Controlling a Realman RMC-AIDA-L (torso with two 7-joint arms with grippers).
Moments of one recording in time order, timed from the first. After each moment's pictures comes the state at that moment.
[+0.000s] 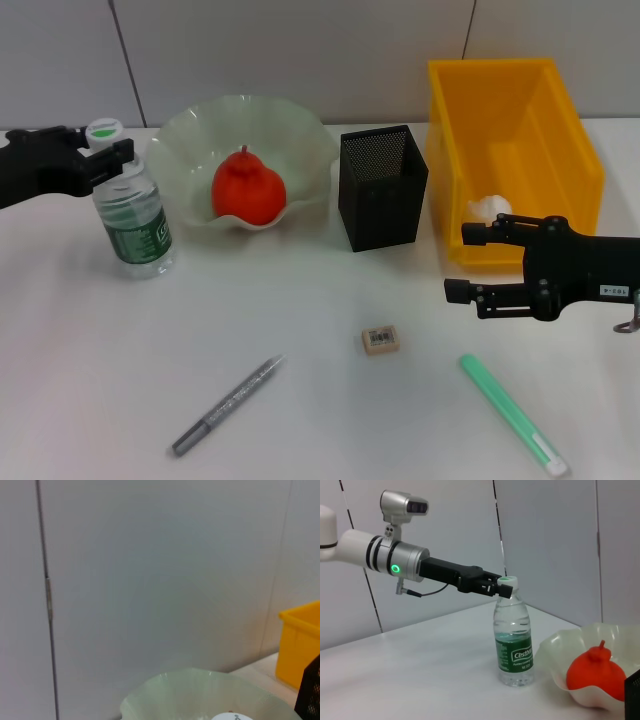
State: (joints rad) left arm -0.37 -2.07 0.93 1.09 1.88 1.08 -1.72; right arm 0.53 2.08 -0.64 -0.77 -2.03 -1.65 1.35
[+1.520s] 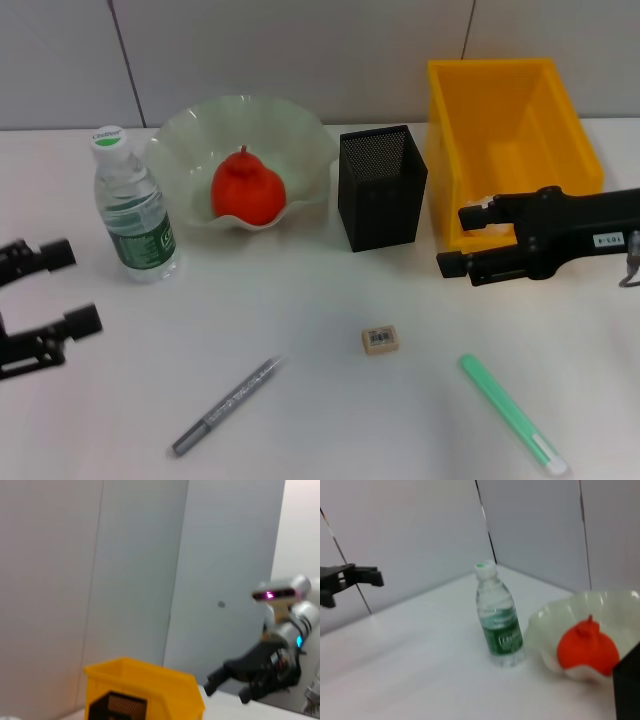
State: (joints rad) left arm -0.21 -1.99 0.62 0.88 1.70 1.92 -1.35; right arm 0.55 2.08 -0.83 -1.10 -2.08 -1.65 1.83
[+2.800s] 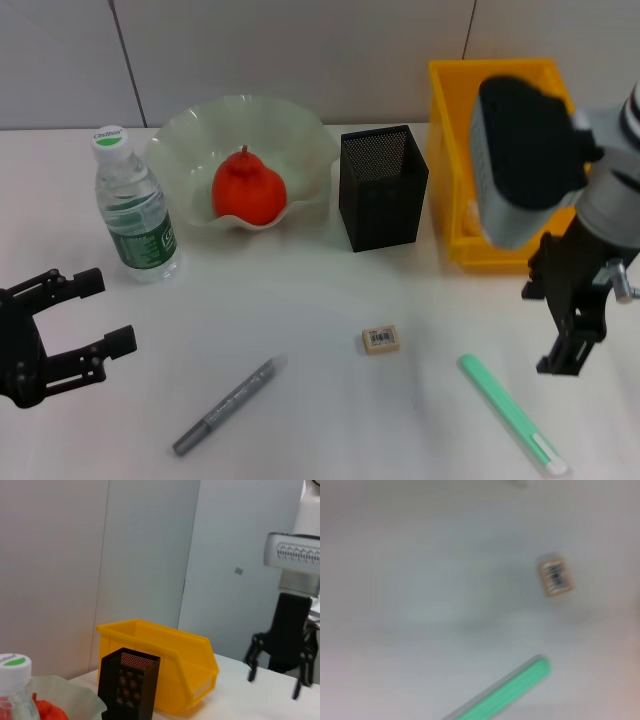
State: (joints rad) left arm -0.21 -2.06 0.60 0.87 1.81 1.83 -1.28; right arm 0.87 2.08 -1.41 -1.32 -2.78 -1.92 2.06
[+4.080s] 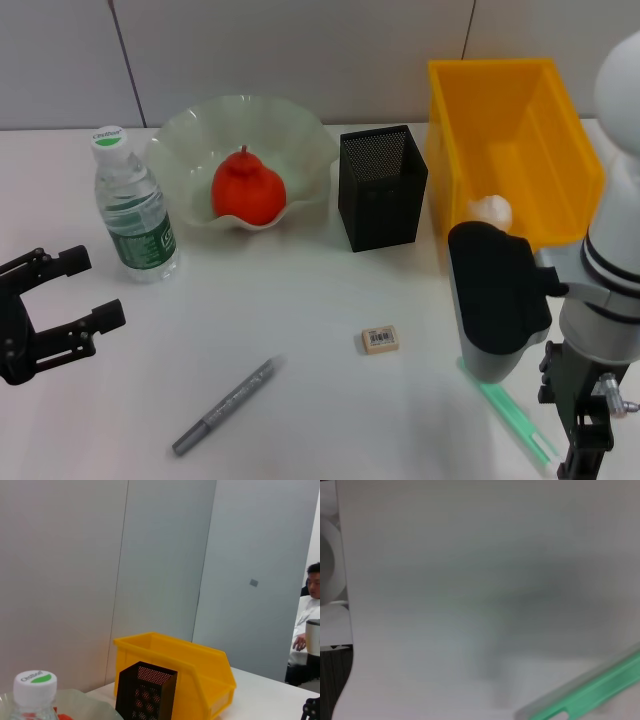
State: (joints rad) left arm -0.22 -2.06 0.56 0.86 1.79 1.82 -1.29; right arm 0.74 2.09 -1.72 -1.27 -2.72 -1.85 2.20
